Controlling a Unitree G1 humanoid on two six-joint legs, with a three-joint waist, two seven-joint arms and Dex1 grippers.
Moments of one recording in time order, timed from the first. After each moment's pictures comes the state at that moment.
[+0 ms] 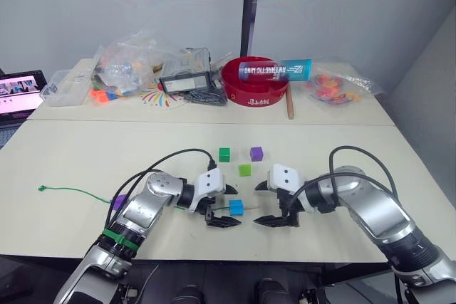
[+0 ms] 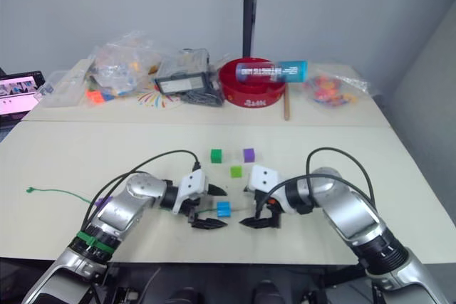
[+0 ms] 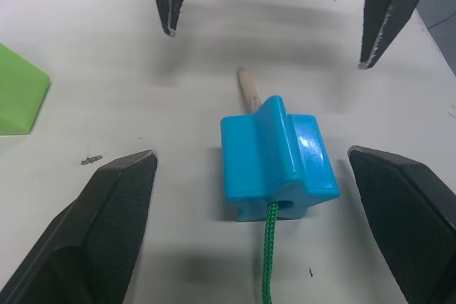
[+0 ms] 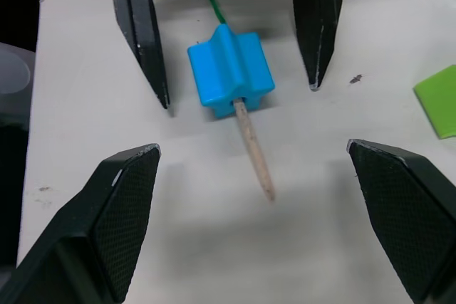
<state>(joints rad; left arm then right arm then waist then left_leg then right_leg) -0.51 0.48 -0.35 0.13 -0.16 0.25 -1.21 -0.49 -0.73 0.35 -0.31 0.19 0.66 1.11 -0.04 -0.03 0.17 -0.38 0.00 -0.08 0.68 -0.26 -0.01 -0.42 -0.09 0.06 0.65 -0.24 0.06</state>
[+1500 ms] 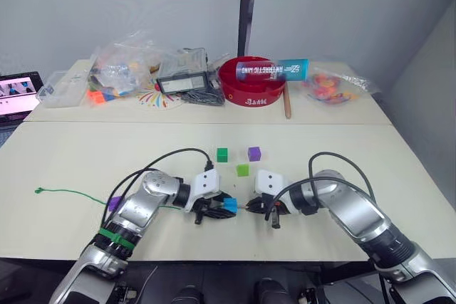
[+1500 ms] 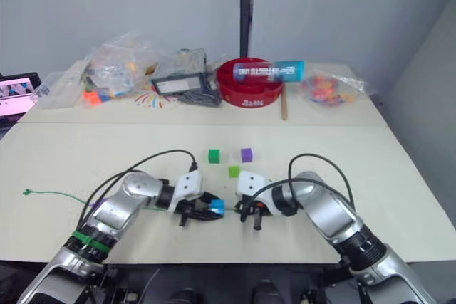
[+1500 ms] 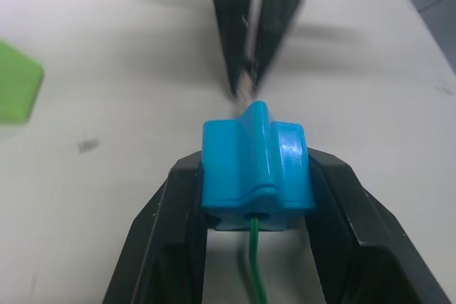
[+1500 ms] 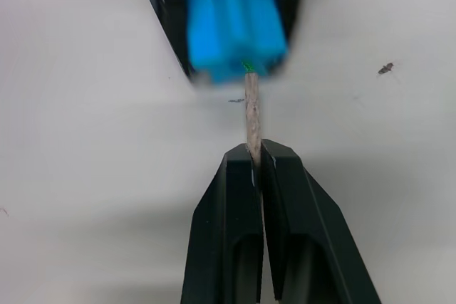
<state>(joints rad) -0.46 0.60 -0.31 0.10 -0.17 0.22 -1.29 -0.54 -0.65 0.46 -0.22 0.10 0.65 1.07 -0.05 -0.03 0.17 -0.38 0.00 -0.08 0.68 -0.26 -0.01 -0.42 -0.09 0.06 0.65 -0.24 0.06</state>
